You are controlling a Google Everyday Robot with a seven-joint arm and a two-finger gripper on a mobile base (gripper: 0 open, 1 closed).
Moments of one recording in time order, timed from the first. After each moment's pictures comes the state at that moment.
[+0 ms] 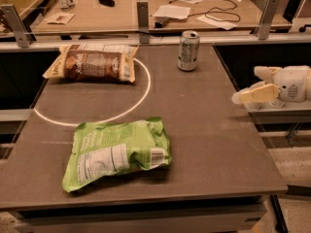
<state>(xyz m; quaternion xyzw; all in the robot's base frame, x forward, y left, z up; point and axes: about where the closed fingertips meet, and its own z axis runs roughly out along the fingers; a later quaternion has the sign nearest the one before) 0.609 -0.272 0.863 -0.34 0.76 0.26 0.49</state>
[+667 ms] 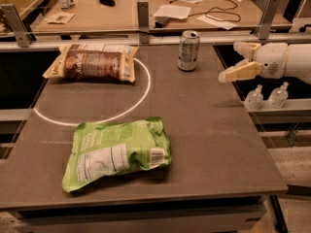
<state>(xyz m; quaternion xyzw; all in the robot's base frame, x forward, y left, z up) 0.669 -0.233 0.902 -0.41 0.68 0.29 0.54</state>
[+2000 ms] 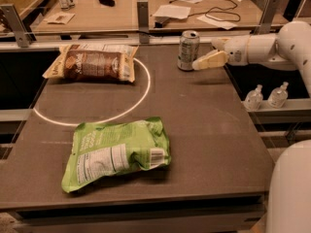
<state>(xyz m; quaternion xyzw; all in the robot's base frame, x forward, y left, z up) 0.769 -0.184 0.874 -0.40 0.70 0.29 0.52</state>
